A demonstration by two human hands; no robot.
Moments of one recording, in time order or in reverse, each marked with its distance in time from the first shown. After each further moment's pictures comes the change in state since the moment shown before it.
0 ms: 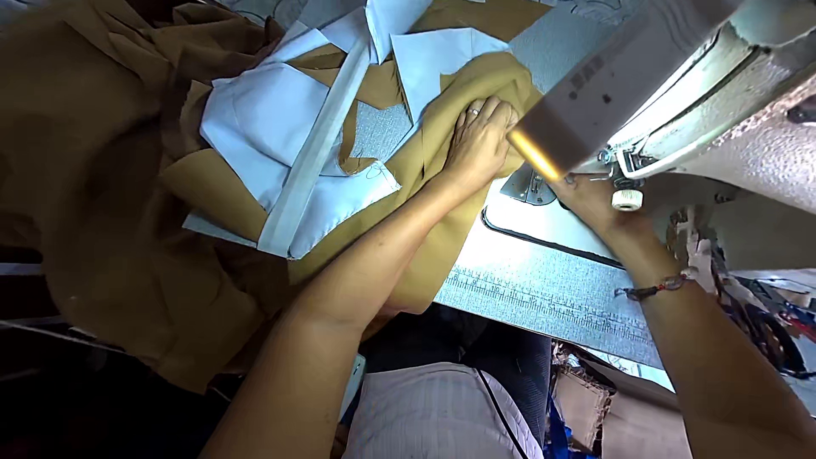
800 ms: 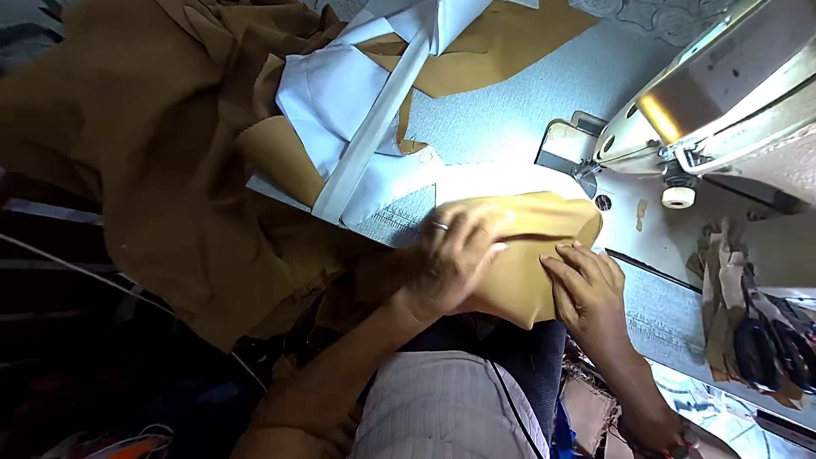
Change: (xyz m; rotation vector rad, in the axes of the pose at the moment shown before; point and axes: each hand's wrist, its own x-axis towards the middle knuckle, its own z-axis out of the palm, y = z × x) left_hand -0.179 0.047 -0.072 0.145 0.141 -0.010; right_hand -0.135 -0.097 -0.013 0.033 -0.039 -0.111
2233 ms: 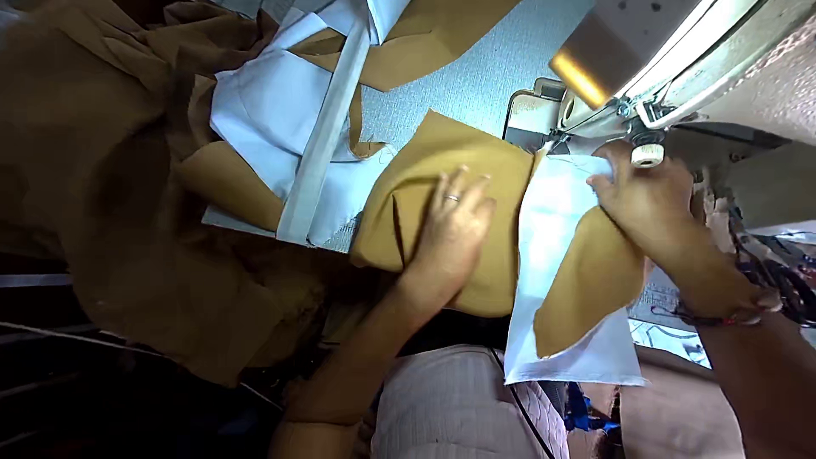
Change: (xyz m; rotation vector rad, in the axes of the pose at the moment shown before) left_hand 0.040 0.007 0.012 0.027 -0.391 -0.003; right_hand 0.077 0.043 -0.062 -0.245 -0.231 0.343
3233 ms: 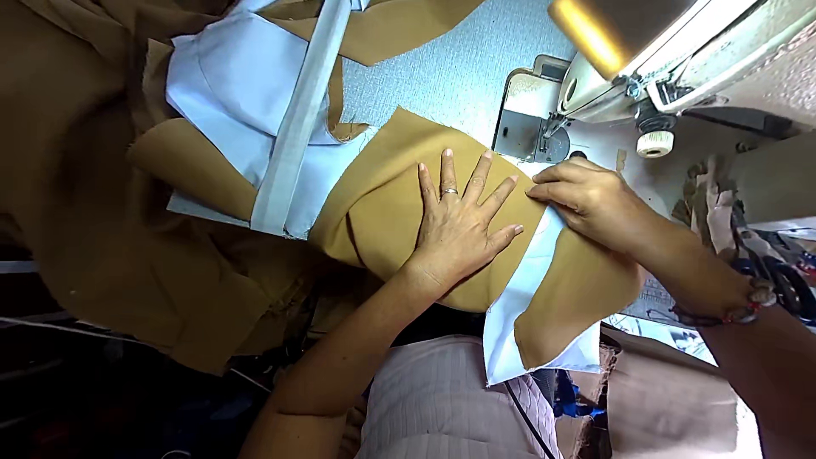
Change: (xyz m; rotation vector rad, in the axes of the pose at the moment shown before) left_hand 0.011 0.007 0.031 0.164 -0.177 -0.072; right_hand 0.009 0.003 0.024 0.267 -0.018 -0.744
